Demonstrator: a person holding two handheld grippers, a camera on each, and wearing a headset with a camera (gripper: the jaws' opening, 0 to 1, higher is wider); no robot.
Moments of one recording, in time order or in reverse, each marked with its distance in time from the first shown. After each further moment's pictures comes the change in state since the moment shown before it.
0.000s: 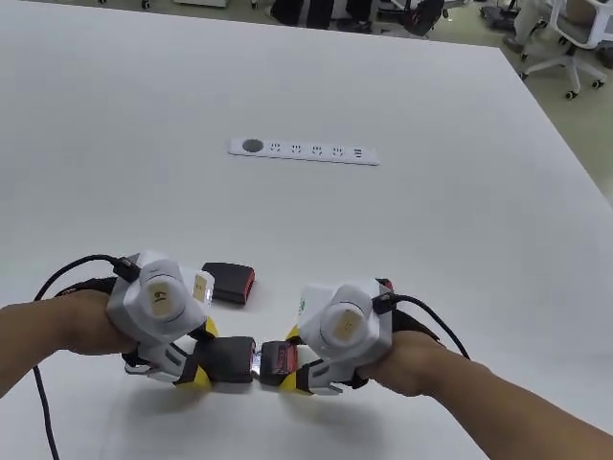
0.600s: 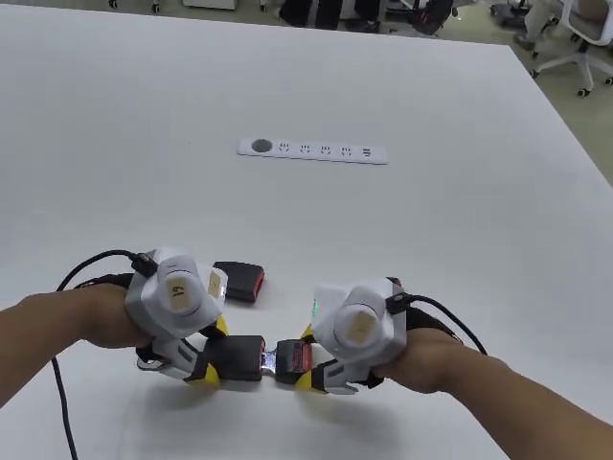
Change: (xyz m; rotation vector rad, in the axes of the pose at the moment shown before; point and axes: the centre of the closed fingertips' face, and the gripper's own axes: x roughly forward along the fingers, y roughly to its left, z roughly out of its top) left arm -0.002 -0.004 0.001 -0.009 0.030 -0.009; right arm -0.007 -0.001 -0.010 -0.022 0.032 -0.011
